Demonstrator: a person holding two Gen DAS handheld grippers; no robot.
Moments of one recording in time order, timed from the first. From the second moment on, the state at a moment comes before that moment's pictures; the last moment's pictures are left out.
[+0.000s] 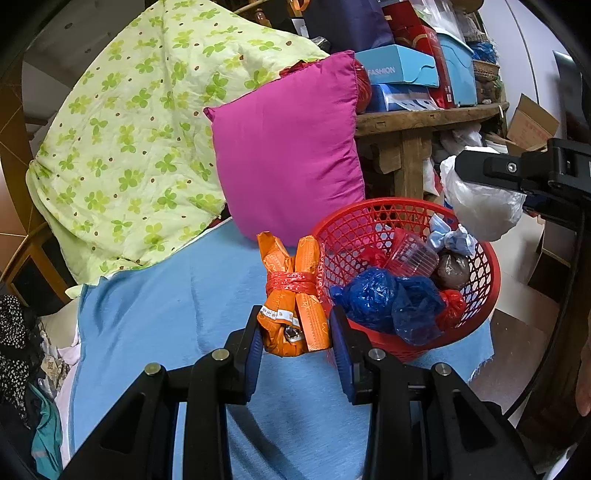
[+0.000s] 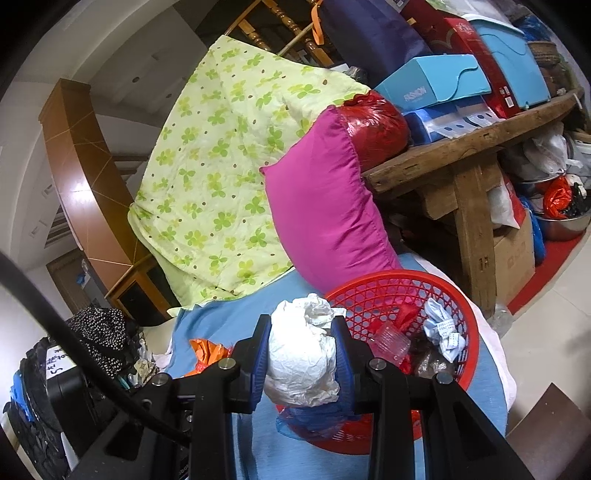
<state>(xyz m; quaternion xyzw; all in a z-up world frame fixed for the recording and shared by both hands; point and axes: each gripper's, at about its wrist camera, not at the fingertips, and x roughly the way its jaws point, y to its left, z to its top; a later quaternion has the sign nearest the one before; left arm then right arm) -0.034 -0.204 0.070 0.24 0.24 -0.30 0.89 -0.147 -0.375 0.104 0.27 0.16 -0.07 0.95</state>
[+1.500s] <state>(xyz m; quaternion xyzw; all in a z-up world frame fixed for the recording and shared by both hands) 0.042 -0.287 0.065 0.18 0.30 -0.42 0.84 -0.084 -0.467 0.086 0.33 0.18 -0.10 0.92</state>
